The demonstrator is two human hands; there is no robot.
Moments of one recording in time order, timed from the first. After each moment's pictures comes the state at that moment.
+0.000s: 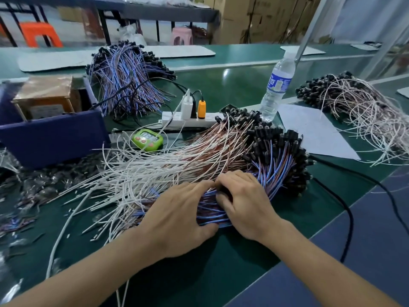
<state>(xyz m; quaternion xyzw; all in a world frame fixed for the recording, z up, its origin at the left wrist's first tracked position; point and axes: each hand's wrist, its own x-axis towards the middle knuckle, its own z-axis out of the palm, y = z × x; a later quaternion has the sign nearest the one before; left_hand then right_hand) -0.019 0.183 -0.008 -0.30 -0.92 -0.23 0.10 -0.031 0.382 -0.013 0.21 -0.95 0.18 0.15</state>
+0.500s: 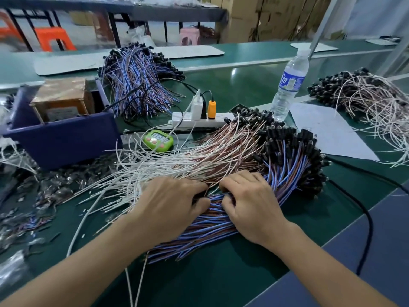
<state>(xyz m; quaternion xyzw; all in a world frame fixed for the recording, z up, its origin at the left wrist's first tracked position) -0.039 0.153 0.004 -0.25 -0.96 -0.08 0.12 -0.031 0.365 -0.015 0.19 -0.96 0.12 0.17</state>
